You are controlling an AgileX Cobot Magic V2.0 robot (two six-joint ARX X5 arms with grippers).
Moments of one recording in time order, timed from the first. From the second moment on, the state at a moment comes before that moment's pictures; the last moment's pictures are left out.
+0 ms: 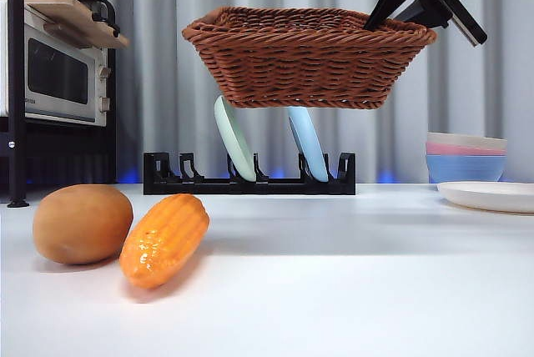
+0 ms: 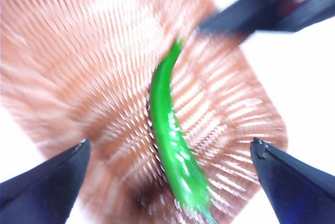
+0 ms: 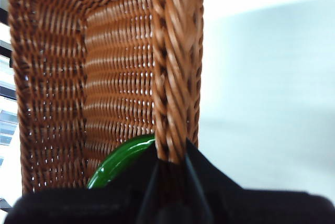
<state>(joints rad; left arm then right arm) -0.74 1.42 1.59 -0.82 0.03 -0.14 0.25 1.46 1.25 -0.42 -0.53 0.40</state>
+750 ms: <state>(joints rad) -0.74 1.04 1.19 -1.14 -0.18 -0.27 0.24 1.46 1.25 -0.42 -0.53 0.40</state>
